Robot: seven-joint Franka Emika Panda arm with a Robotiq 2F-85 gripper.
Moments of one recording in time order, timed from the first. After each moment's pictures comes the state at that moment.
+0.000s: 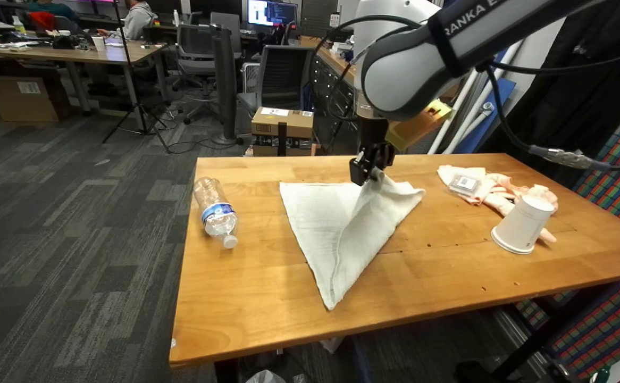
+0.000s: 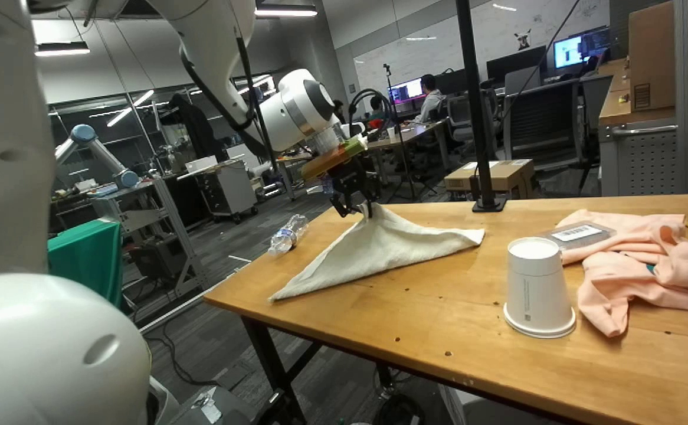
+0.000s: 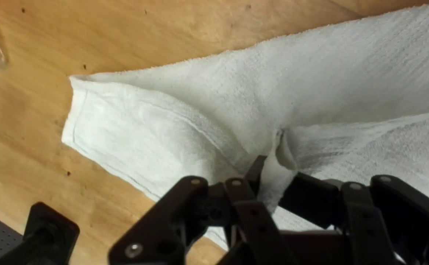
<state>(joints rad) 0.19 0.28 0.15 -2.00 -0.42 2.26 0.08</state>
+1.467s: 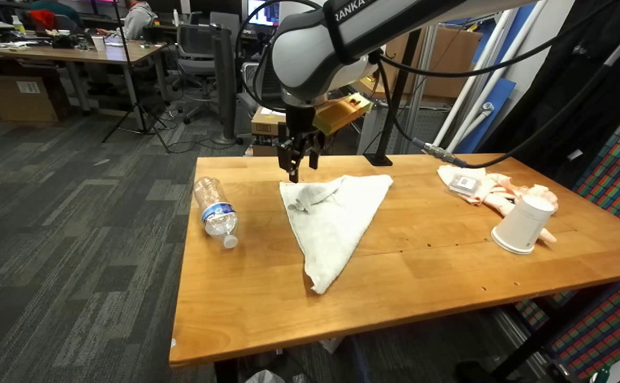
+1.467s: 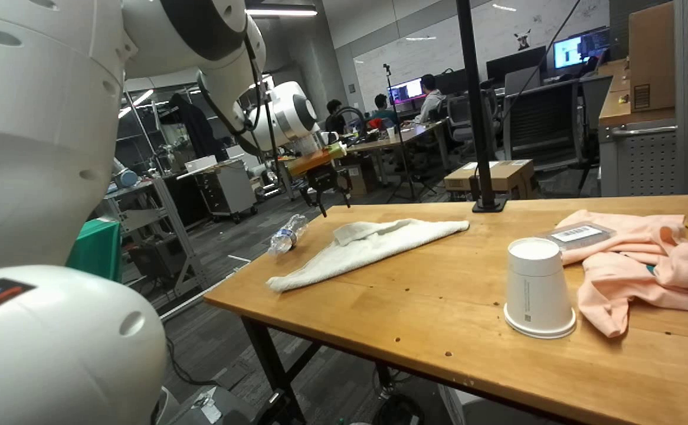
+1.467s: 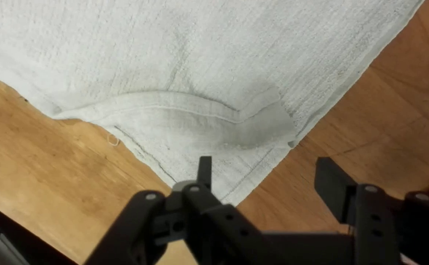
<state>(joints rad) 0.32 0.57 0.19 -1.57 -0.29 2.14 -0.09</state>
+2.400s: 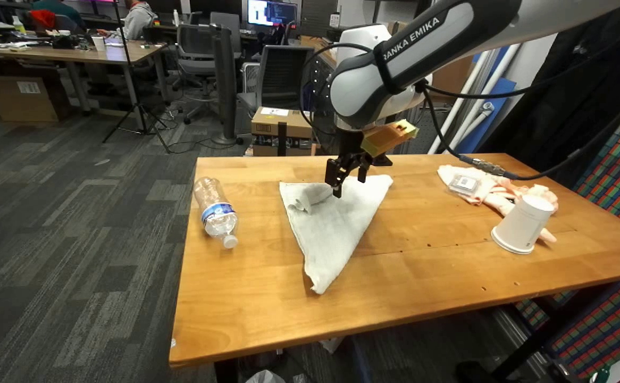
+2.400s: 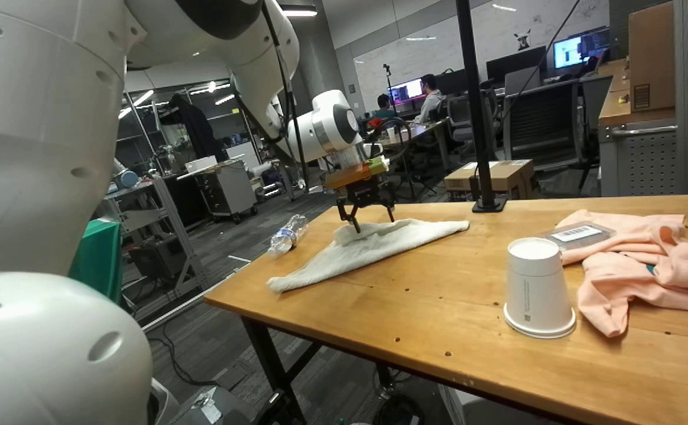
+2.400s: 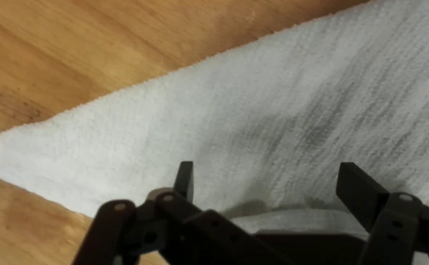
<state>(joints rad) 0.20 0.54 0.12 -1.74 -0.26 2.24 -0.09</state>
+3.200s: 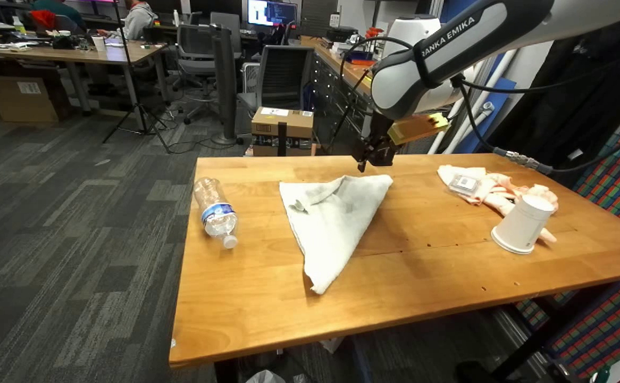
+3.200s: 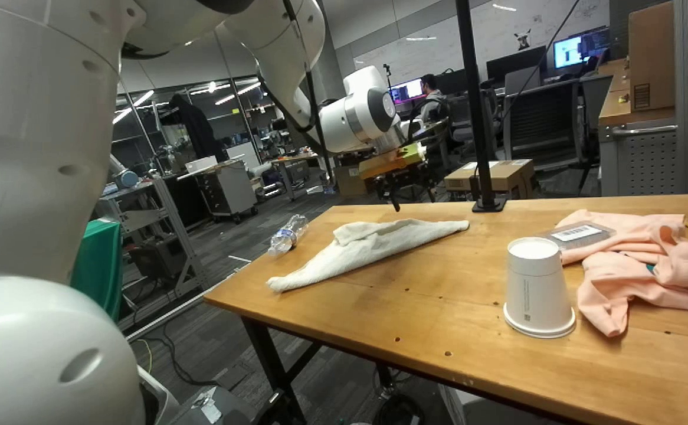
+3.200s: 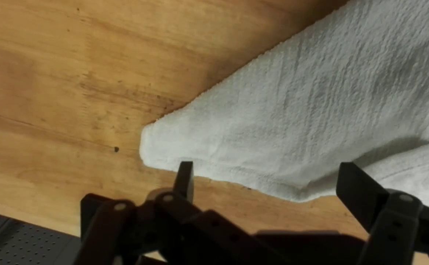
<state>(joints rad) 0.12 0.50 0.04 -1.76 -0.24 2.44 0.01</state>
